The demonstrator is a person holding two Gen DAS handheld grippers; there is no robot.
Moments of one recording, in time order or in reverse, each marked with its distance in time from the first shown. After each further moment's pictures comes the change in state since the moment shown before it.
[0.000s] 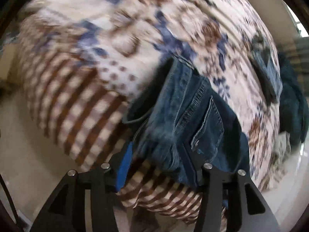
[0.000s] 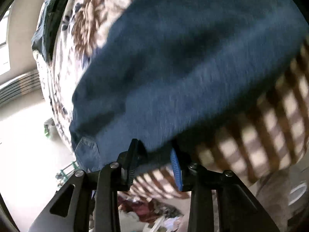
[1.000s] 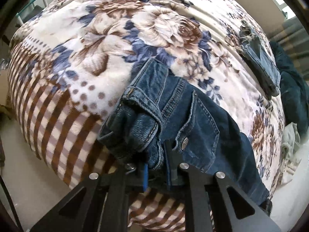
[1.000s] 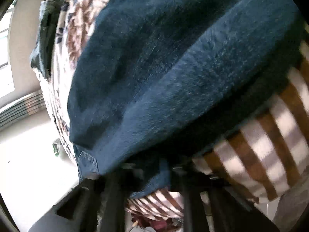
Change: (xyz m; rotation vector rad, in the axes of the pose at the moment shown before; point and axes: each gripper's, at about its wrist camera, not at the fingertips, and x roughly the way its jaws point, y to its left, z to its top) left arm 0.031 -0.045 0.000 0.152 -0.074 0.027; right arm 0.037 -0.003 -0.023 0.101 -0.133 0.068
